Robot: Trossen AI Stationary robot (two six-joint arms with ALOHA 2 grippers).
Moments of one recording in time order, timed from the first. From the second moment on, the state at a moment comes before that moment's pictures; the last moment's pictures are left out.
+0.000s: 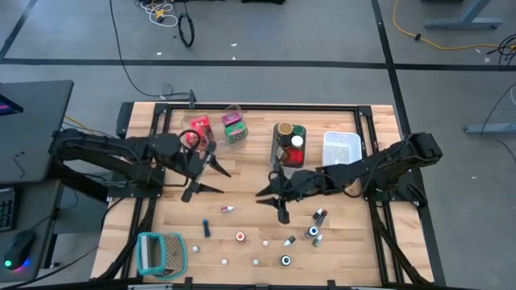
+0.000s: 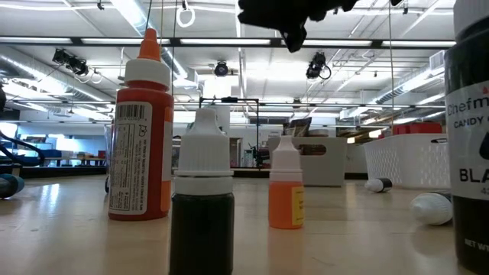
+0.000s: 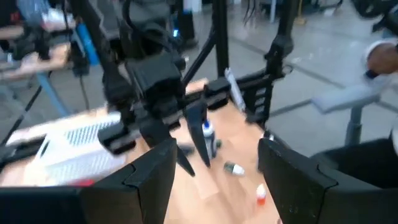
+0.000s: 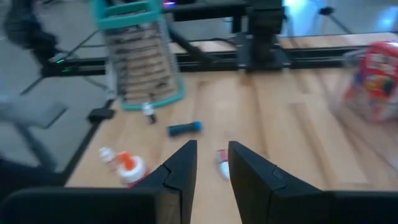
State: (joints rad) left arm -0.12 0.97 0.87 -0.08 0.22 0.16; right arm 0.27 1.57 1.01 0.18 0.10 0.15
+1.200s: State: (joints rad) left arm -0.14 0.96 0.77 0.02 0.13 0.18; right arm 0.50 1.17 0.31 0.58 -0.12 0.12
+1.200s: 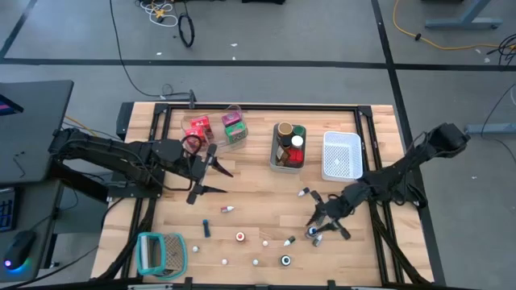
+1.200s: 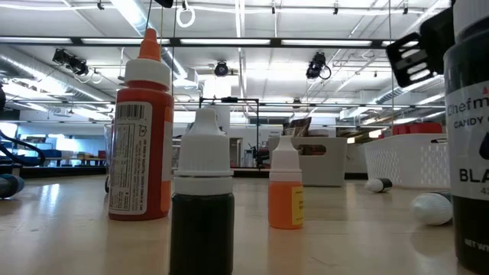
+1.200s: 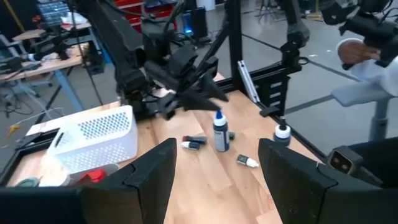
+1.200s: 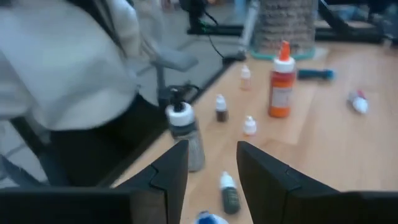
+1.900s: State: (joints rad) left arm -0.14 0.96 0.77 0.00 0.03 0.19; right arm 0.52 1.32 0.24 0.78 -0.13 0.18
